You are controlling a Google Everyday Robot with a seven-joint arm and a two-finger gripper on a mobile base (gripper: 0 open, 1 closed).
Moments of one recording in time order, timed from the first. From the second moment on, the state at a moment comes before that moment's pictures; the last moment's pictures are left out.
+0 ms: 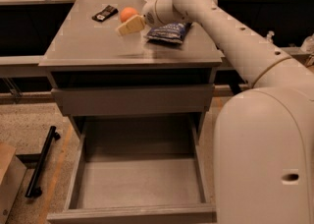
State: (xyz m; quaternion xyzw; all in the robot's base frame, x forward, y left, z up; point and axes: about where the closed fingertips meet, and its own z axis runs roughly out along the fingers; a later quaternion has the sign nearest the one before) arm 0.843 0.061 0.905 -0.39 0.75 0.19 0.50
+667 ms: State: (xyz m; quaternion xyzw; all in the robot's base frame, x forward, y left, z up) arm 0.894 0.096 0.900 -0.36 0.73 0.21 0.53
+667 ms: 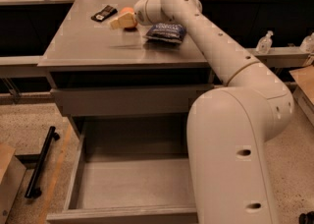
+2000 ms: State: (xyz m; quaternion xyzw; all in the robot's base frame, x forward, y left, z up) arm 0.947 0.137 0.867 -0.35 0.74 0.23 0.53
